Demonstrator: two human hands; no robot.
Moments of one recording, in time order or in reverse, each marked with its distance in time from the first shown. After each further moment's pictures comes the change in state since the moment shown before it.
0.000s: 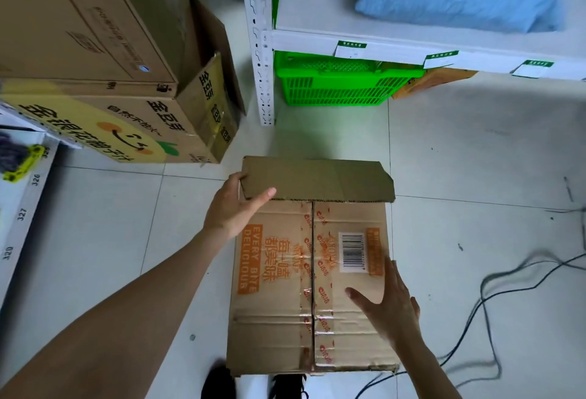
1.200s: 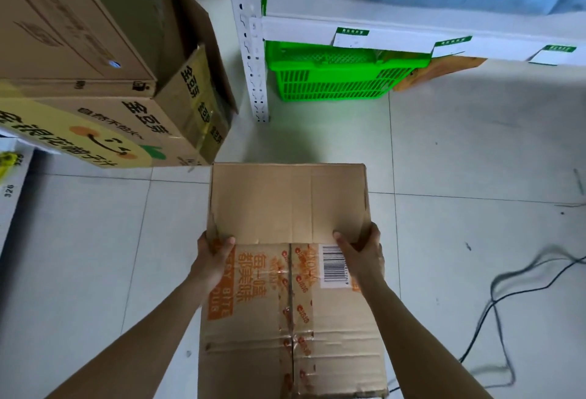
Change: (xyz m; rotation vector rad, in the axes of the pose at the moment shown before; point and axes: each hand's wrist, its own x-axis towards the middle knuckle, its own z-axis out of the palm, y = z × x) left_hand -0.003 -0.096 0.026 -0.298 -0.117 -0.429; right_hand 0.098 -0.063 0.035 0.447 0.061 0.170
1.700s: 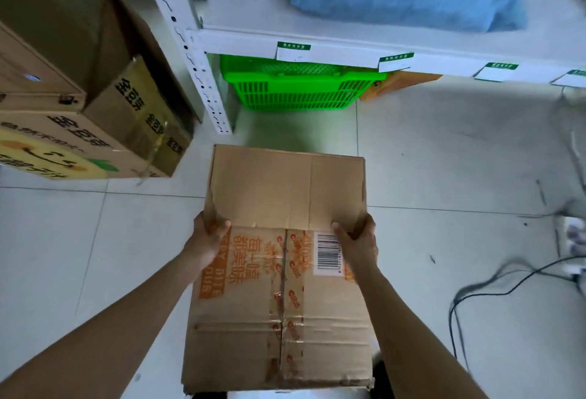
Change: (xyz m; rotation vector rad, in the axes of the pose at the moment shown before) left_hand 0.025 0.075 0.084 0.049 -0.032 0.082; right_hand 0.069 -0.006 -0.086 0.106 0.028 -0.002
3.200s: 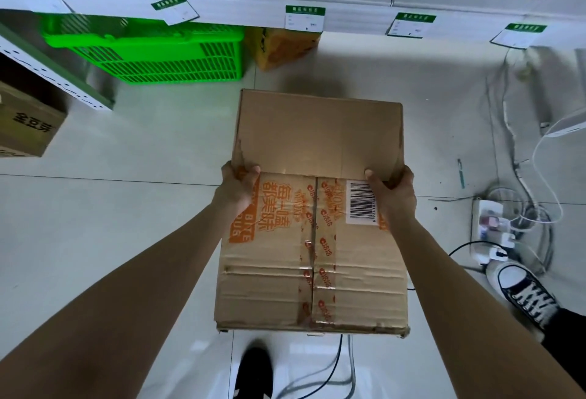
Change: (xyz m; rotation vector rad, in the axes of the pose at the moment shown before) left_hand 0.016 0.147 0.418 0.128 0.144 0.078; right_hand 0.243 0.100 -0.354 0.004 0.114 -0.044
